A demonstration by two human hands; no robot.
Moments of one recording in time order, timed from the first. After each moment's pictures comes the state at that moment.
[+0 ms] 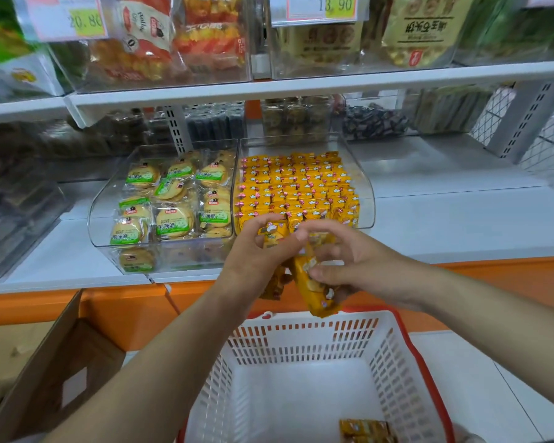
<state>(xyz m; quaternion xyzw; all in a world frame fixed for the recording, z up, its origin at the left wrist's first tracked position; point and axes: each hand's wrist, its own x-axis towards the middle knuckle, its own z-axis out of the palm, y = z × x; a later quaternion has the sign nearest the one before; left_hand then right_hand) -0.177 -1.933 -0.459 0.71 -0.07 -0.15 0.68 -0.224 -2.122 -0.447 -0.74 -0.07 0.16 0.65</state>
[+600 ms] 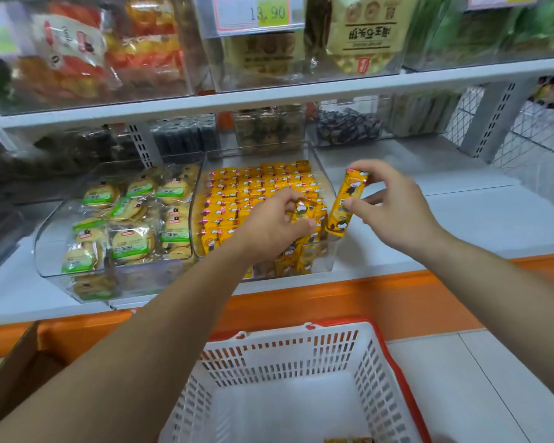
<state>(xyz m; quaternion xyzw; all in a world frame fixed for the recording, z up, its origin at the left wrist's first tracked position) -0.096 -2.023 -0.449 0.88 -0.26 -0.07 0.39 -0.171 -2.224 -0.439 -0.86 0.03 -0.26 0.43</state>
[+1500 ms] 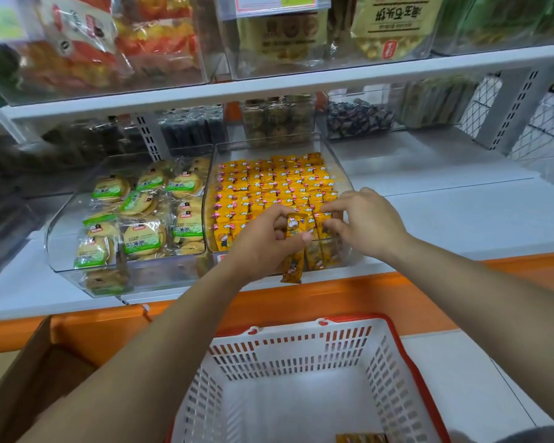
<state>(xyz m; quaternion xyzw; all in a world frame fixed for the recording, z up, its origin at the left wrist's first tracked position) -0.099 -1.985 -0.482 0.85 -0.25 -0.09 0.46 -0.128 -2.195 -0.484 -0.97 -0.02 -0.20 0.13</state>
